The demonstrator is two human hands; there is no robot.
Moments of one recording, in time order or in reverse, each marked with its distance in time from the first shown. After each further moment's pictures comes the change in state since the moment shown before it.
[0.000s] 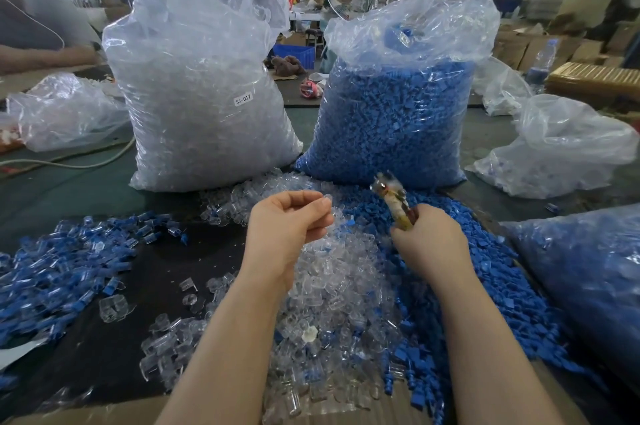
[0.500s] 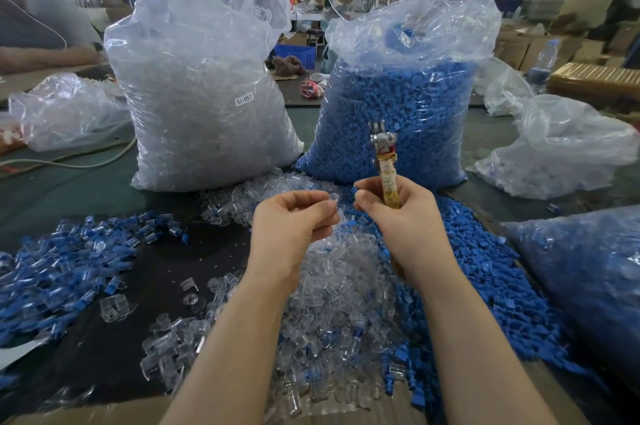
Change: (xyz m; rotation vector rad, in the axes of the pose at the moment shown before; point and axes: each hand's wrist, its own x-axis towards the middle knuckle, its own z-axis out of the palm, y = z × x) left_hand -0.005 0.003 0.005 -0.004 0.014 0.021; right_hand -0.021 -0.038 -0.006 0.922 -0.047 -0.243
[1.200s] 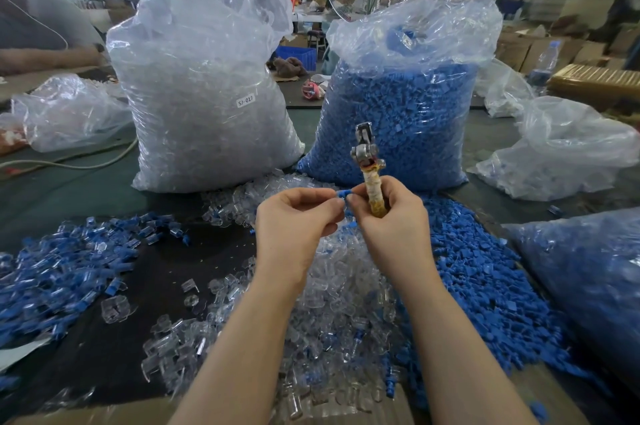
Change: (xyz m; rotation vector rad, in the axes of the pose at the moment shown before) left_hand -0.005 0.004 0.009 0.036 0.050 0.100; right_hand -0.004 0.009 0.015 -0.233 0.068 -0.163
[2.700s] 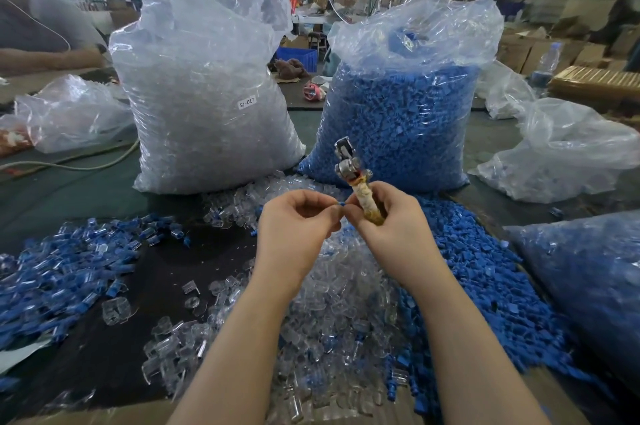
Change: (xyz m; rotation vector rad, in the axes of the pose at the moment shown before) left_hand 0.002 -0.003 -0.004 0.219 -0.028 0.082; right_hand 0.005 0.004 -0.010 -0.057 -0.196 -0.061
